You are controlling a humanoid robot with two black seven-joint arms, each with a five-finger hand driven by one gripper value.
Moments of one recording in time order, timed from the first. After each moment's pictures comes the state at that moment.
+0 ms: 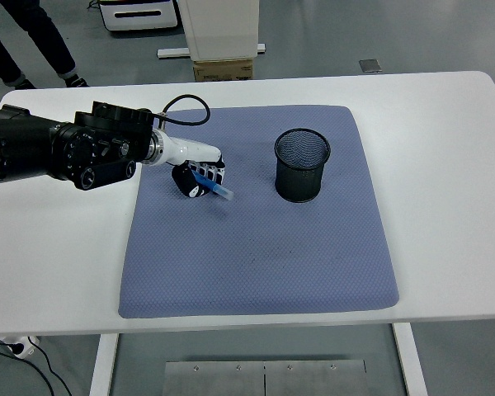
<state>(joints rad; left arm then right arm) -1.58 0.11 0.96 -0.85 0.52 -0.04 -0.32 0.02 0.00 0.26 0.22 -0.14 0.04 0.20</state>
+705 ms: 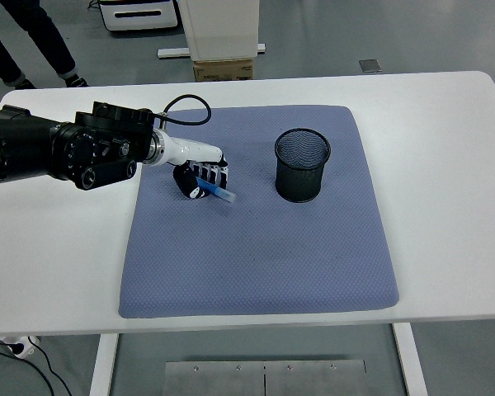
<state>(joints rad) -1.58 0.10 0.96 -0.85 0.51 -0.04 -0.33 0.02 0.00 0.26 0.22 -0.14 0.04 0.20</state>
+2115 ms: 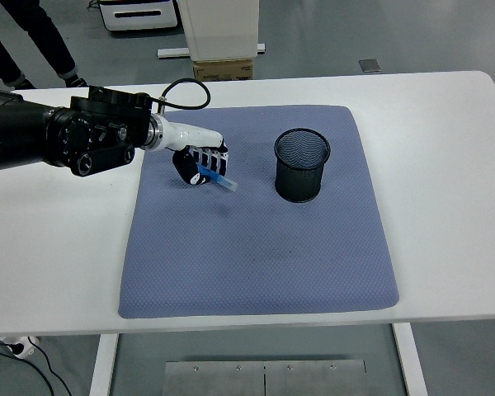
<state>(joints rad) -1.64 0.12 0.95 -0.84 0.50 -0.05 -0.33 0.02 0.00 0.26 0.22 -0.14 0.04 0.20</state>
